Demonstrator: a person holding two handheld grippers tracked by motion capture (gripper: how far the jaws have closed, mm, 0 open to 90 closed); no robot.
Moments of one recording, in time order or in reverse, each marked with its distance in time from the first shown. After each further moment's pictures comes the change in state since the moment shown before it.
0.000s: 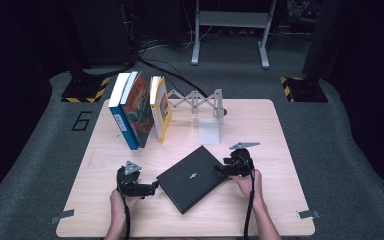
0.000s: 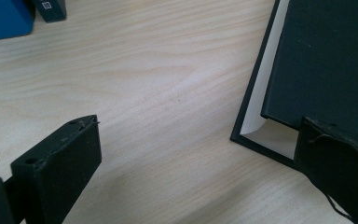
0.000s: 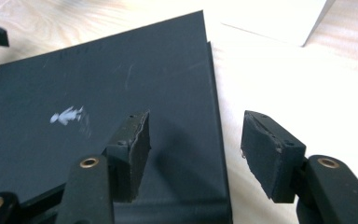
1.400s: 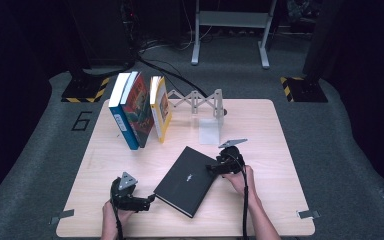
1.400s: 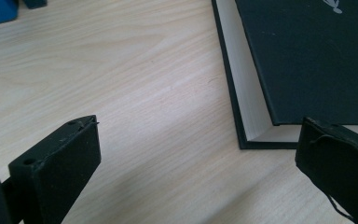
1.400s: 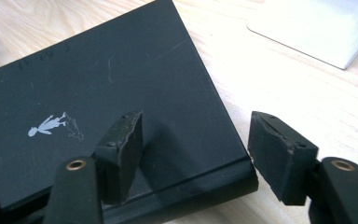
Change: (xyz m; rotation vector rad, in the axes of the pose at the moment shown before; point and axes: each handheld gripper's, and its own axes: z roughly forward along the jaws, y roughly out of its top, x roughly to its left) left arm -0.011 -0.025 -0.026 0.005 -0.054 0.114; right arm 0.013 0.012 0.020 0.053 0.015 -0.086
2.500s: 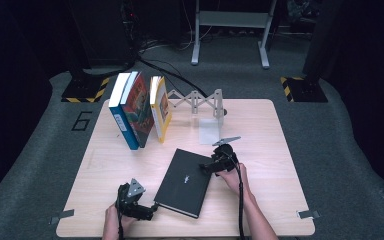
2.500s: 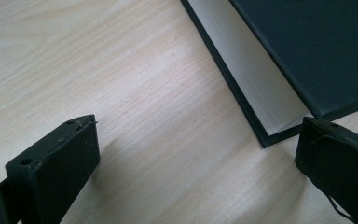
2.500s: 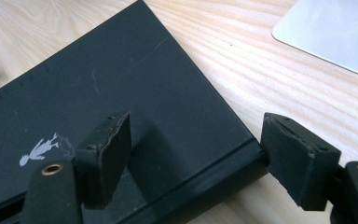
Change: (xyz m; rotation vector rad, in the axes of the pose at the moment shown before) left arm -0.009 -0.012 0.007 0.109 -0.020 0.146; right arm 0.003 0.009 0.019 0.006 0.044 0.012
